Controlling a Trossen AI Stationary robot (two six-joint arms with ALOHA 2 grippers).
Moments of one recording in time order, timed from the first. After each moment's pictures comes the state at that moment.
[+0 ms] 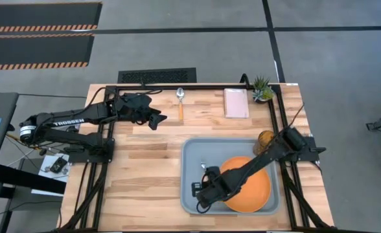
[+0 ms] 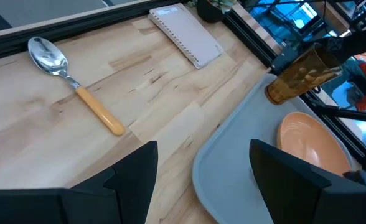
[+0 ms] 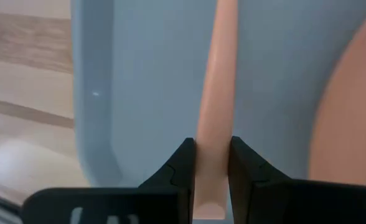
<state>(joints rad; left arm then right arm) 0.29 1.01 0.82 -0.37 -0.03 -0.62 0.52 2.03 1.53 -0.74 0.20 1.97</state>
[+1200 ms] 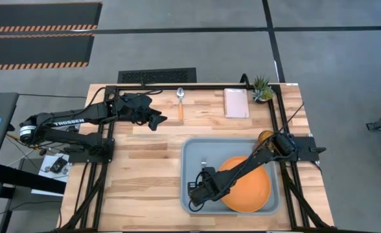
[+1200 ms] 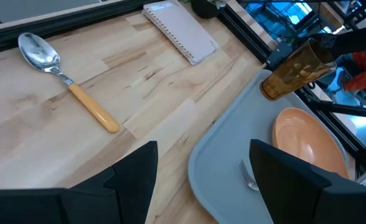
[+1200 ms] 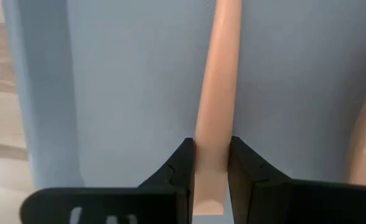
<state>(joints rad) 0.29 1.01 0.82 -0.37 -0.01 -0.61 0.49 2.16 1.63 -0.81 0.12 2.01</state>
